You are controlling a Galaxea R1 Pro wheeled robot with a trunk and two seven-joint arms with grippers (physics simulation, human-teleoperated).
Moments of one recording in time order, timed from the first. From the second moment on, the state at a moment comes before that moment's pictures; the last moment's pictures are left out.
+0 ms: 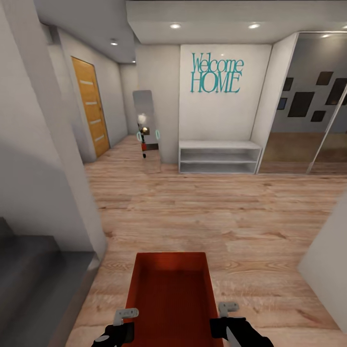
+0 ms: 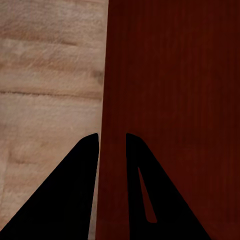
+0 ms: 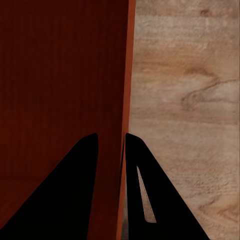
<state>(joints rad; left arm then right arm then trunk) -0.44 -0.09 0.16 -0.26 -0.09 -0.02 0.00 -0.48 0.08 -0.03 -0.34 0.07 0.29 0.02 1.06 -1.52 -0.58</state>
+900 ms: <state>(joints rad) -0.44 -0.09 0.16 -0.26 -0.09 -0.02 0.00 -0.48 0.08 -0.03 -0.34 0.07 0.29 0.02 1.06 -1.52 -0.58</state>
